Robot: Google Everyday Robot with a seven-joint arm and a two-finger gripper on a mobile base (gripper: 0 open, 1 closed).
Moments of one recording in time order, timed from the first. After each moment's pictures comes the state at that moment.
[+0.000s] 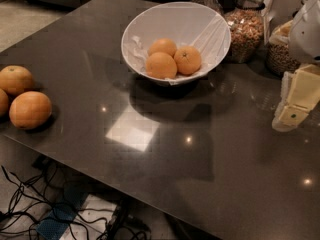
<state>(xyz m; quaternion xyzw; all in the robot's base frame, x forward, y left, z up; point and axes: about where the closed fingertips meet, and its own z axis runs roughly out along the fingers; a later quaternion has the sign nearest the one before) 0.438 -0.217 0.976 -0.60 0.78 -0.03 0.16</state>
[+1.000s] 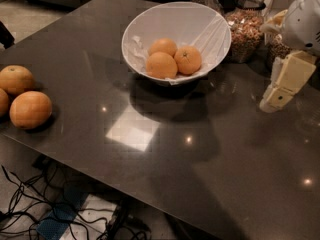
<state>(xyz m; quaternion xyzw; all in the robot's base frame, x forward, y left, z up) 0.477 -0.210 0.978 -0.61 0.76 0.00 0.22</state>
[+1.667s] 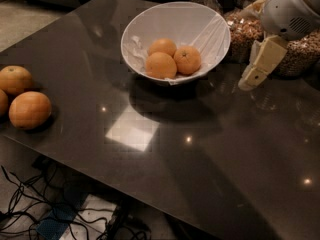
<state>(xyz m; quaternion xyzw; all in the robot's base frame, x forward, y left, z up) 0.537 -0.184 0.981 -0.62 0.73 0.03 0.28</state>
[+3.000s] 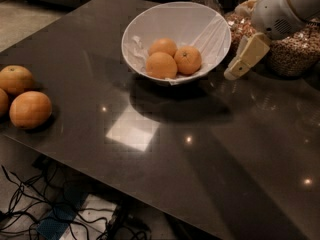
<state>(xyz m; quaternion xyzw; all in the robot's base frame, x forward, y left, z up) 0.583 -0.179 0.973 -0.59 0.73 0.05 0.35</state>
